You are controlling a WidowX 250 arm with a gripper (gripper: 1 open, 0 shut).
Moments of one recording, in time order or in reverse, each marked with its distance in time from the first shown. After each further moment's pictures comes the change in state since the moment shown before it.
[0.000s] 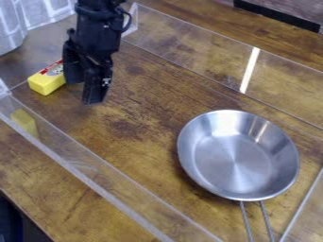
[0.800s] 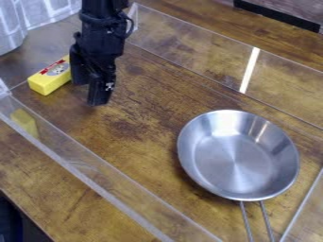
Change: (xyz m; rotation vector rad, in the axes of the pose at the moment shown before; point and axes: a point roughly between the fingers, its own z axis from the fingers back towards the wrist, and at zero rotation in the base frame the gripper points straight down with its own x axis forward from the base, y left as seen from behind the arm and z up) arm 0.018 0.008 -0.008 0.043 -0.087 -0.048
